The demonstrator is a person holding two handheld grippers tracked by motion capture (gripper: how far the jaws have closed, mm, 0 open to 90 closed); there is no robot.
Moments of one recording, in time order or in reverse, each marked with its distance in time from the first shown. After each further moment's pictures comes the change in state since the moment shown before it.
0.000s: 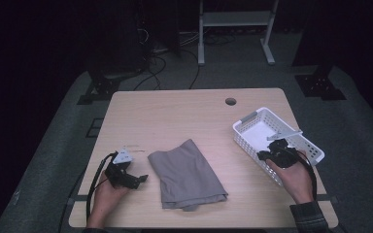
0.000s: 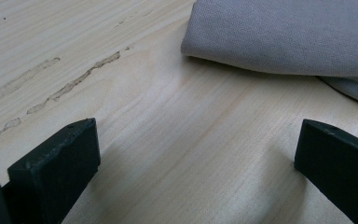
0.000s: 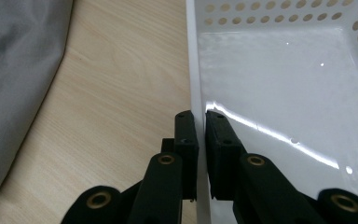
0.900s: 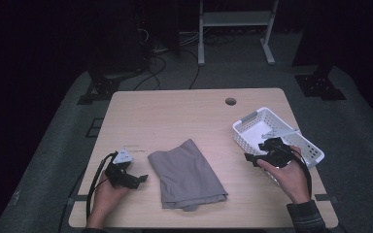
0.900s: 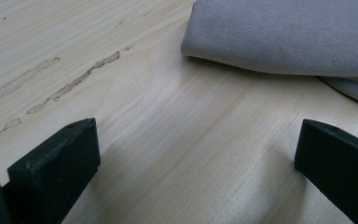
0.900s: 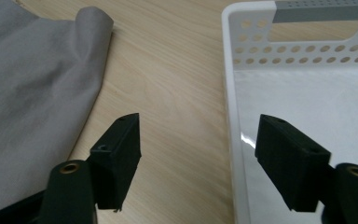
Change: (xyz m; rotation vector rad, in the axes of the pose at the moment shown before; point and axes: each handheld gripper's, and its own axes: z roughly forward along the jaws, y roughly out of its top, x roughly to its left) left arm 0.000 0.000 0.000 0.000 0.000 -0.001; right arm 0.019 0.014 -0.004 -0.091 0.054 -0.019
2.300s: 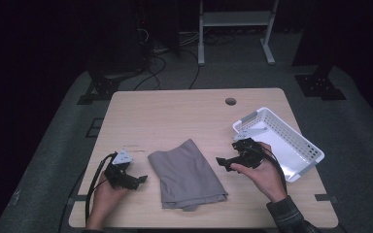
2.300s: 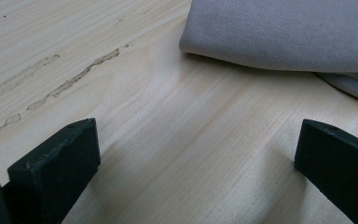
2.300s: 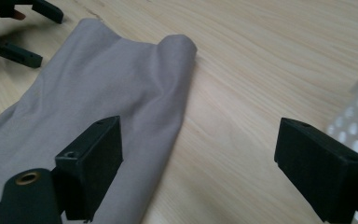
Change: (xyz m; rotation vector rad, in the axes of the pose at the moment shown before) left arm -0.001 -0.002 -0.002 0.000 -0.001 0.000; right arm 0.059 0.029 0.032 -0.023 0.157 -0.097
